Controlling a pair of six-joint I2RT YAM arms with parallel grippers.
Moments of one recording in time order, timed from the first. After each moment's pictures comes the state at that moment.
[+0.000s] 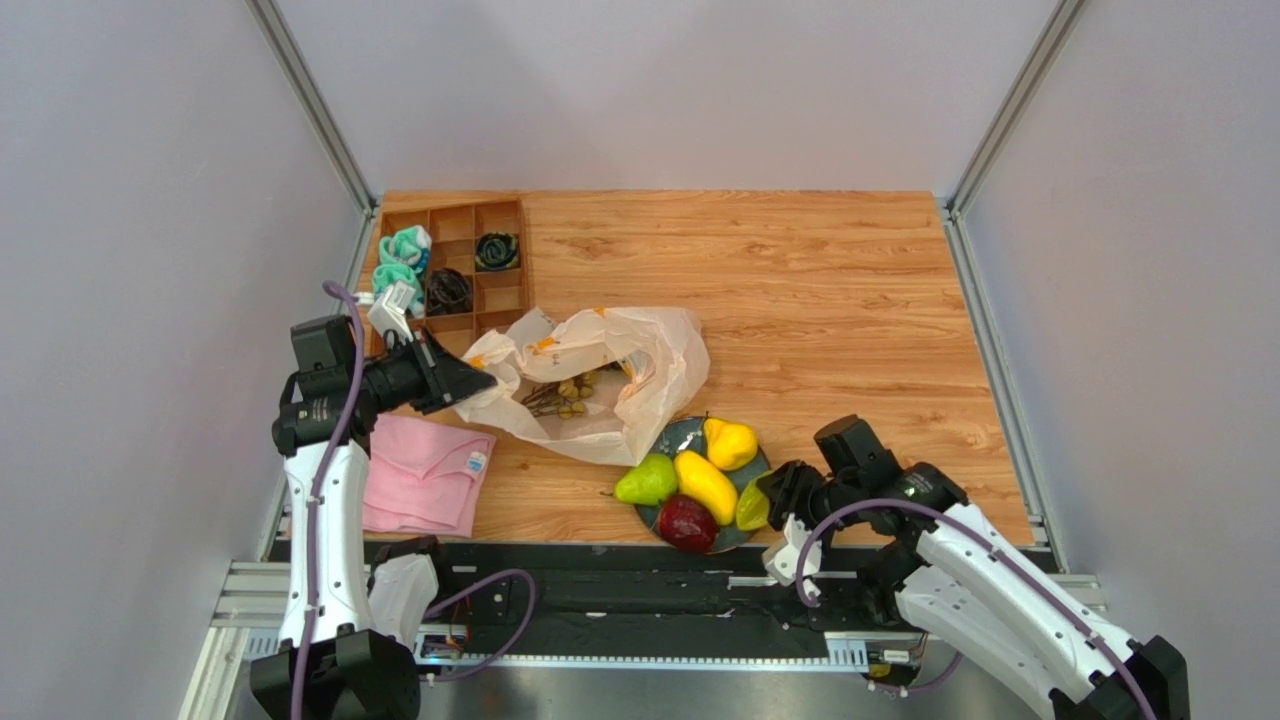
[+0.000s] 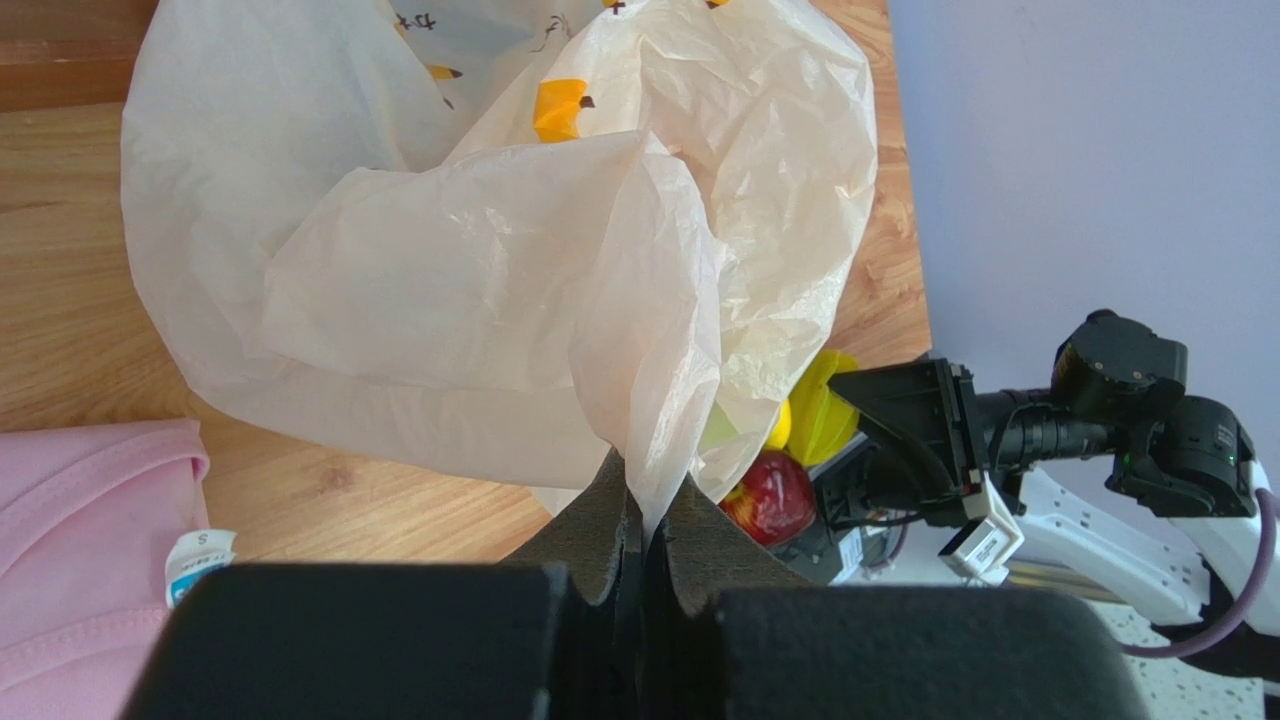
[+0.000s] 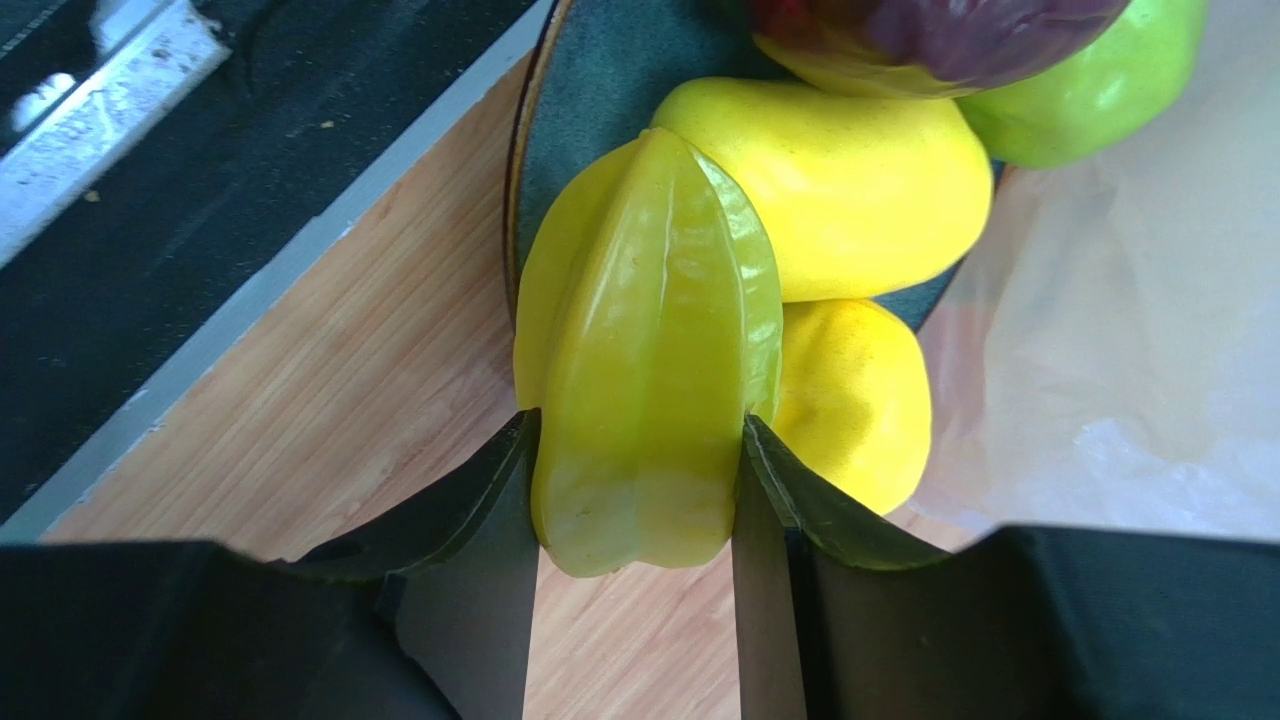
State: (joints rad) left arm 0.27 0.87 0.86 -0.72 0.93 -0.28; right arm 0.60 0.69 0.45 -0.85 -0.47 -1.93
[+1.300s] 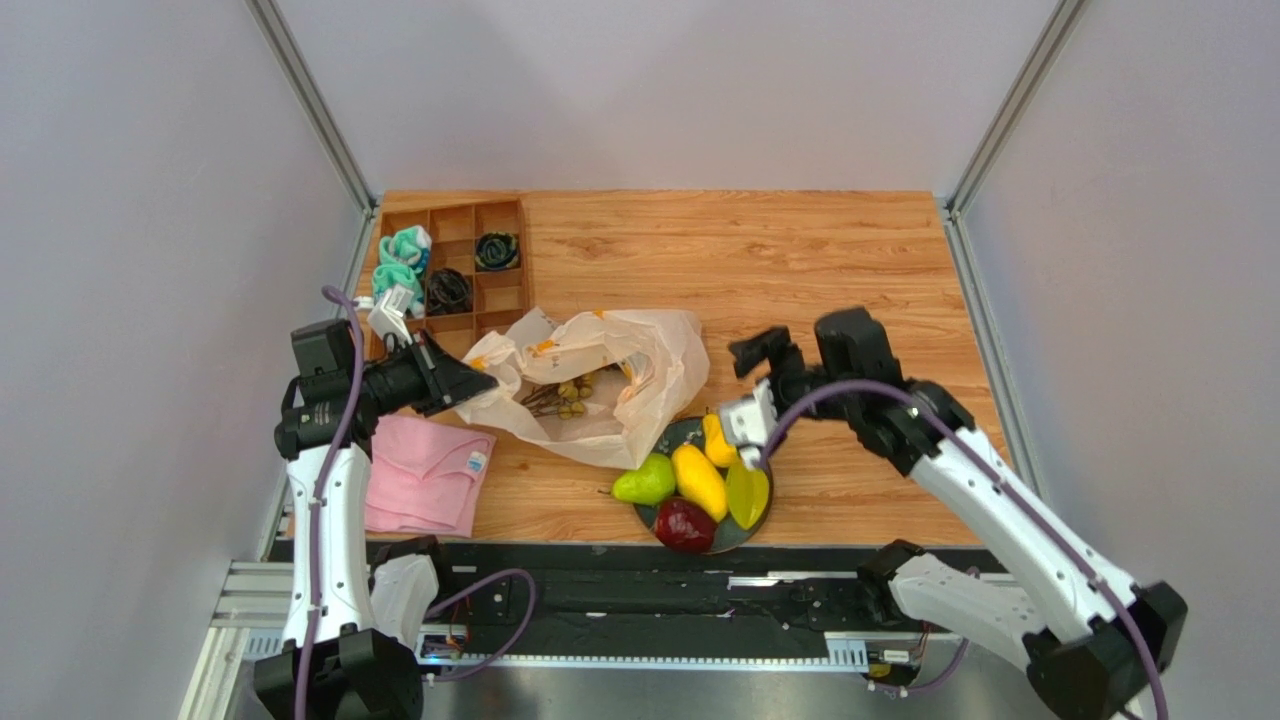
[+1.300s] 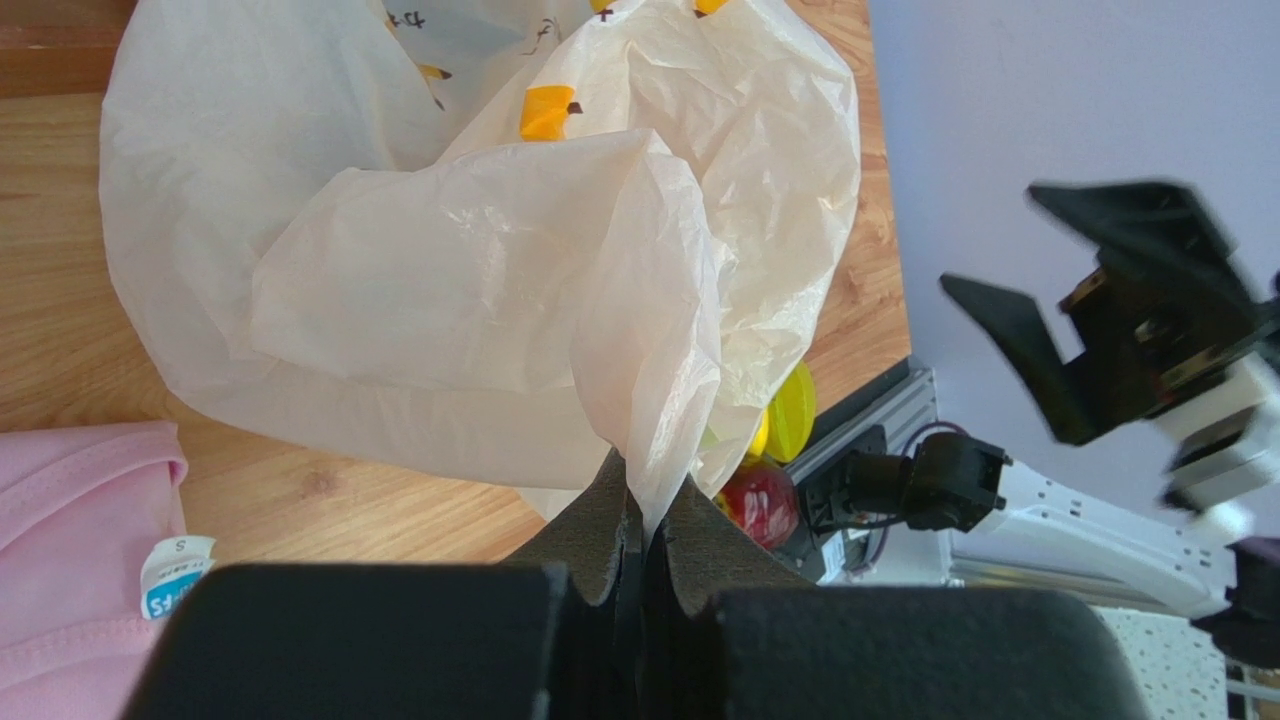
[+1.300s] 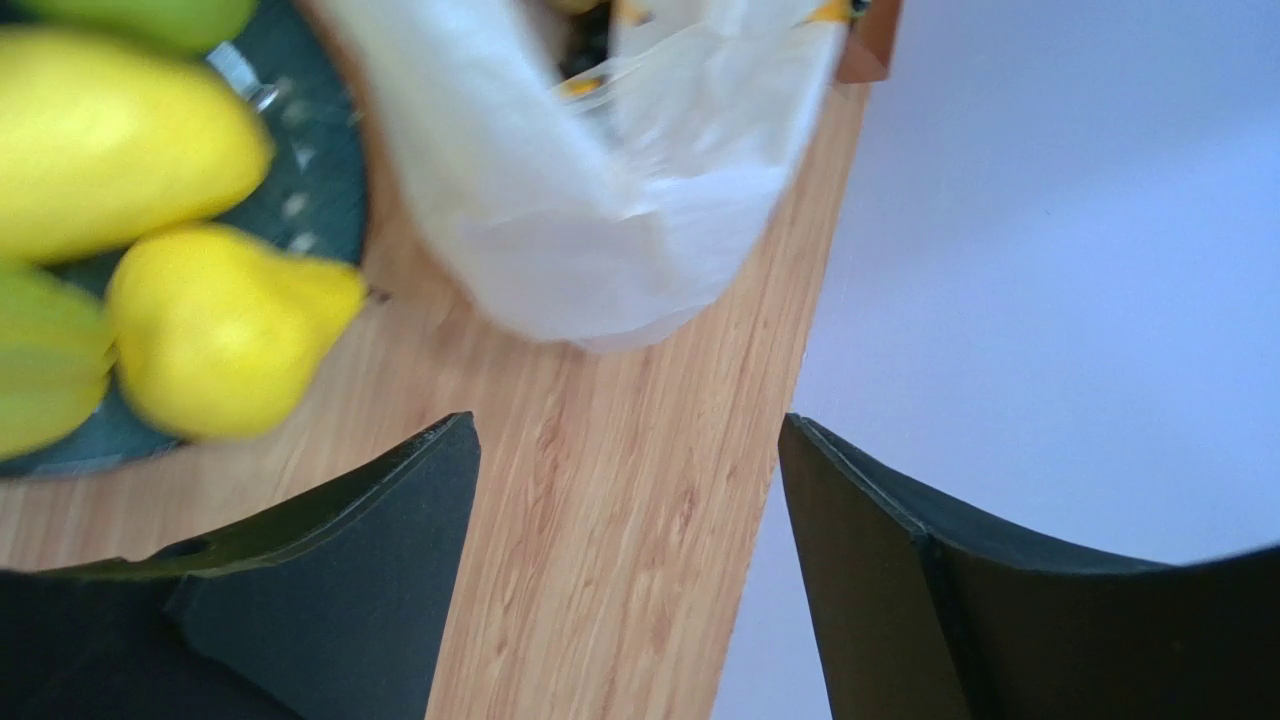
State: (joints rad) left arm 0.28 0.86 0.83 -0.69 0.96 -0.31; right arm 0.57 0.93 0.89 -0.61 -0.47 -1.50
